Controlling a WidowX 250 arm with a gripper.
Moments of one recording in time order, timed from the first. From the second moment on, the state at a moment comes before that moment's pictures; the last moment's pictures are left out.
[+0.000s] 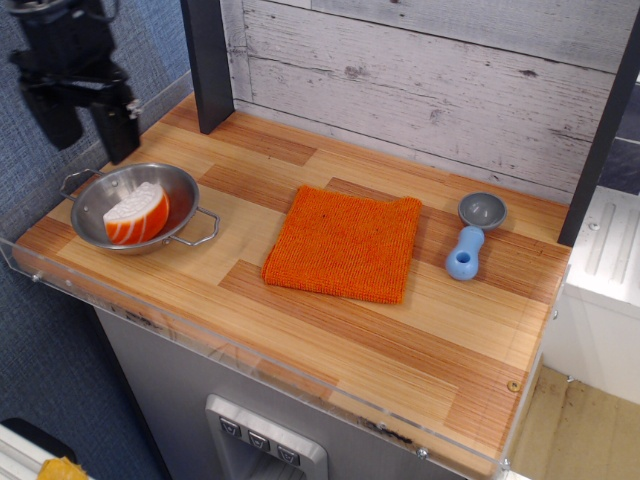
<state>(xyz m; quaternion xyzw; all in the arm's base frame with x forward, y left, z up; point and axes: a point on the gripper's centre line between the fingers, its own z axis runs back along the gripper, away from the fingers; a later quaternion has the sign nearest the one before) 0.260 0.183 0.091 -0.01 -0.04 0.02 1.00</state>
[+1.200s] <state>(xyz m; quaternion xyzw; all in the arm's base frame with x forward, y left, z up) 0.268 0.150 0.045 0.00 0.00 -0.01 1.00</state>
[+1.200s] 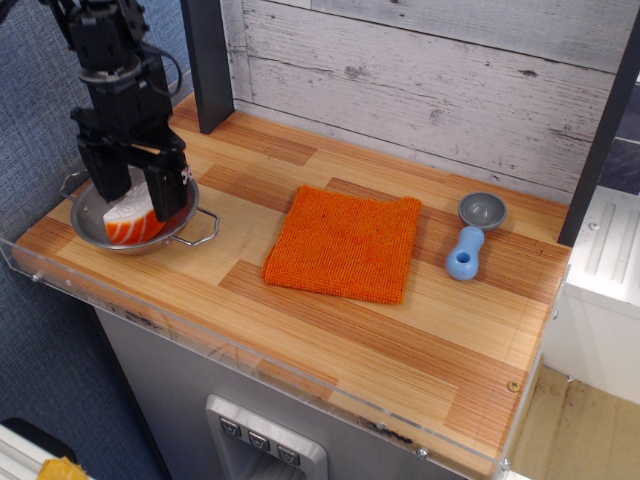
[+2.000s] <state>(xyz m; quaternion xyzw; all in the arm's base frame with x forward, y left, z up) 0.266 0.154 0.027 0.00 0.02 -0.01 1.00</state>
